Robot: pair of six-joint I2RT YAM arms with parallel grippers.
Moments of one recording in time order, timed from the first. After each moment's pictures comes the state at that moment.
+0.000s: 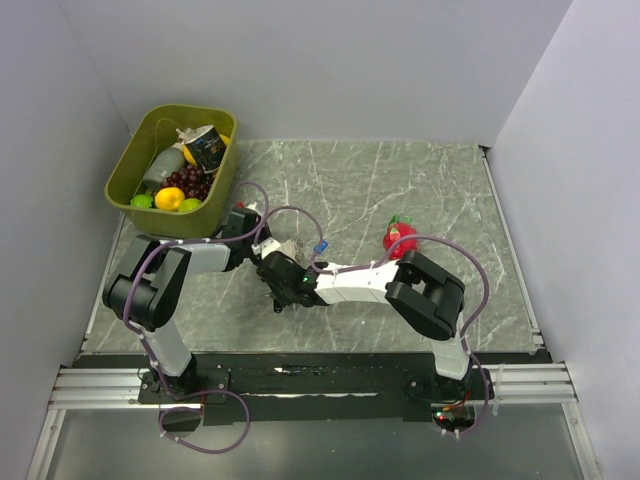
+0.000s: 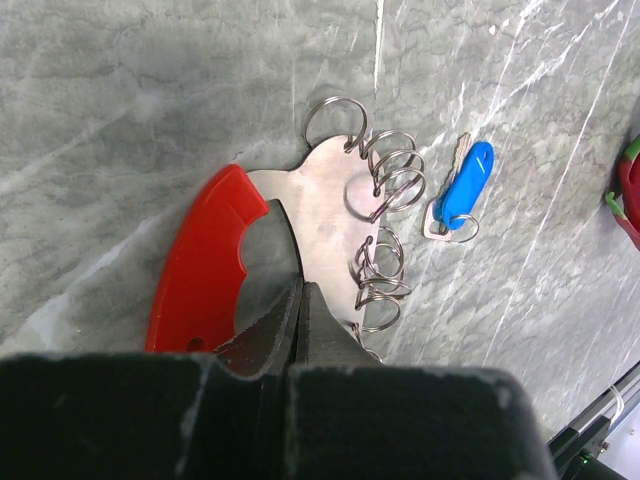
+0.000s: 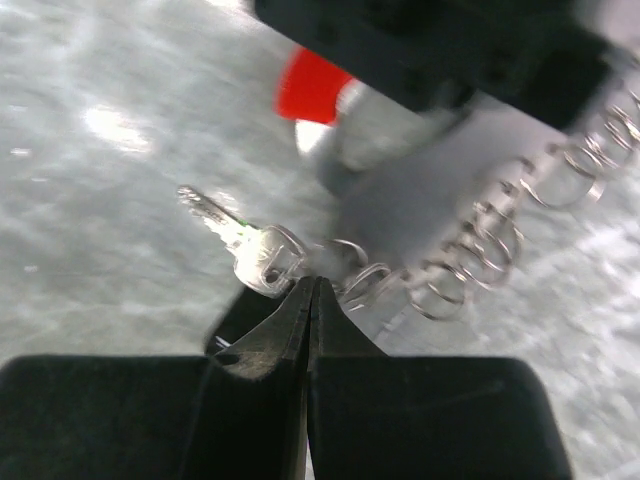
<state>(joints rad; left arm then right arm) -0.39 1.74 0.80 0.15 0.25 -0.70 1.10 1.96 1.24 -0.20 0.26 0.33</state>
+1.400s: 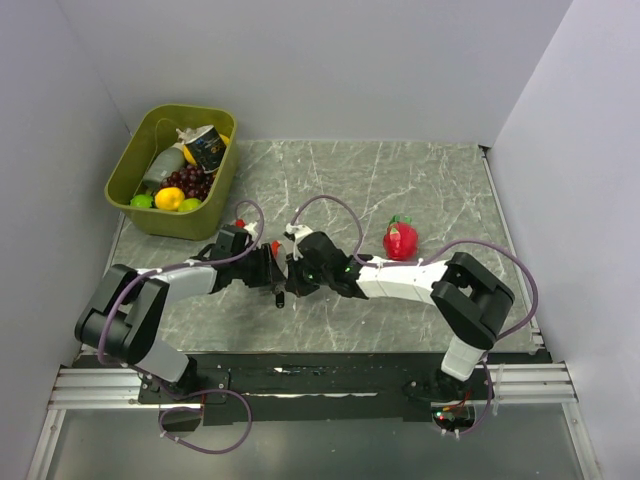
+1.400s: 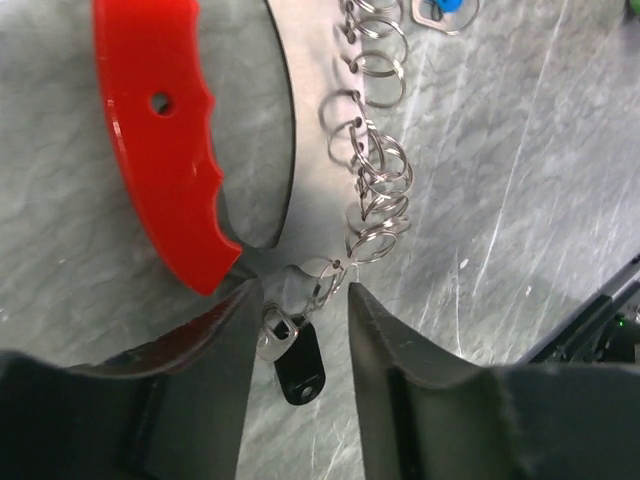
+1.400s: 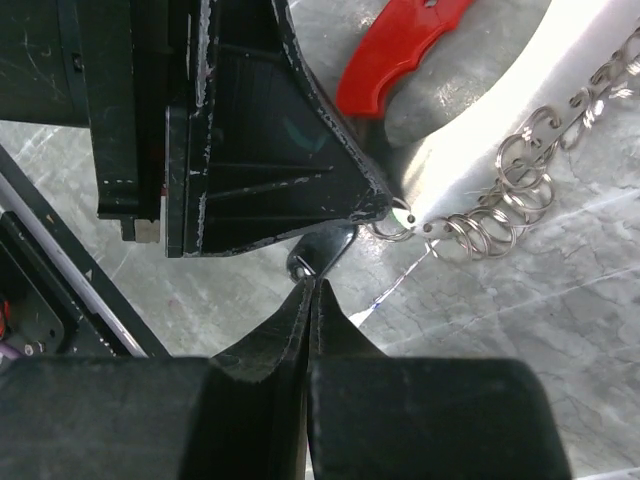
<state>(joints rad) -0.40 1.50 0.60 0.06 0.38 -0.57 0.94 1.70 0.97 0.03 -0.10 0.47</state>
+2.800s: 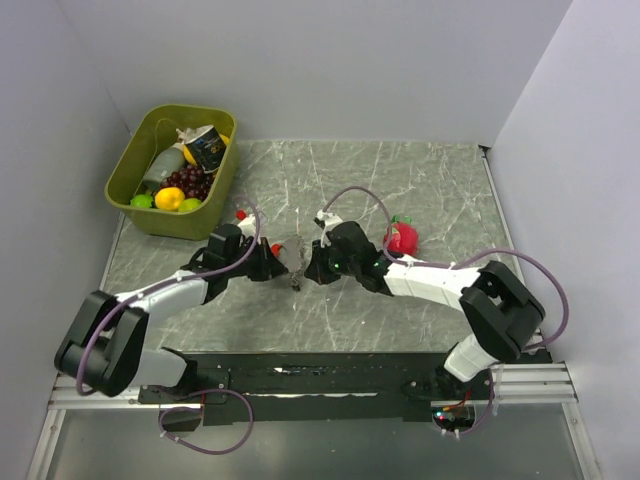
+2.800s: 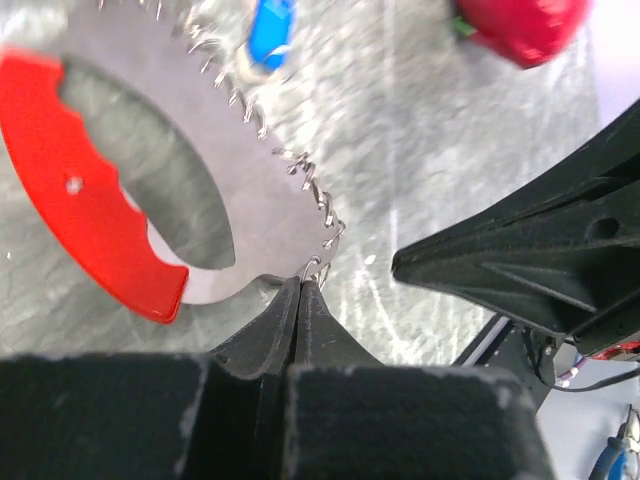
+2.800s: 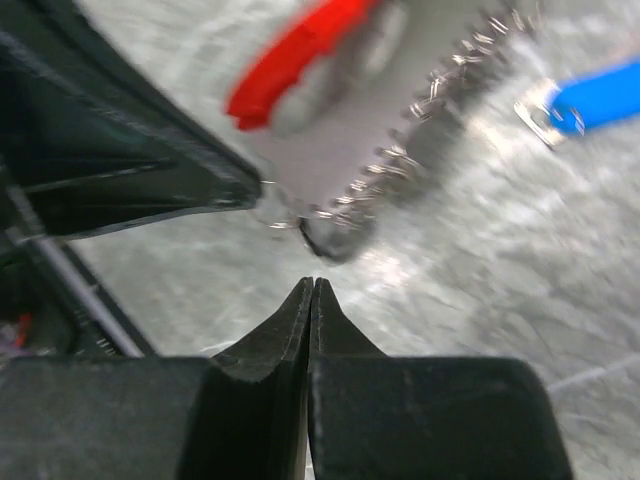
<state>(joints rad) -0.43 1.34 0.55 0.19 0.45 -0.54 0.80 1.56 0.84 0.08 -0.16 0.47</state>
